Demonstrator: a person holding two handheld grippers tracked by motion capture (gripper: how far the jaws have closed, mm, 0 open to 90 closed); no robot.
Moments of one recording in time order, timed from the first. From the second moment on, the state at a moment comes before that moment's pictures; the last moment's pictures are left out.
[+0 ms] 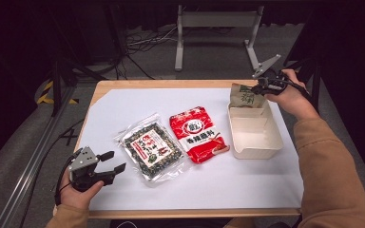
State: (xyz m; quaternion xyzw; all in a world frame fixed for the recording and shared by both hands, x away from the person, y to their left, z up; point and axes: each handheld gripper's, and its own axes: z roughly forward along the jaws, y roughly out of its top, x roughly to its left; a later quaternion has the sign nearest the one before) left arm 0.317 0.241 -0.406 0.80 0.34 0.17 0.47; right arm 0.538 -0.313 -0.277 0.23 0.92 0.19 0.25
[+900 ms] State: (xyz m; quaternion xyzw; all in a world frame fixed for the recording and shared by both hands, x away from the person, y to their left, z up) left arm 0.323 0.232 -0.406 0.80 0.33 0.16 0.47; right arm 0.452 -0.323 -0.234 0.27 0.85 0.39 0.23
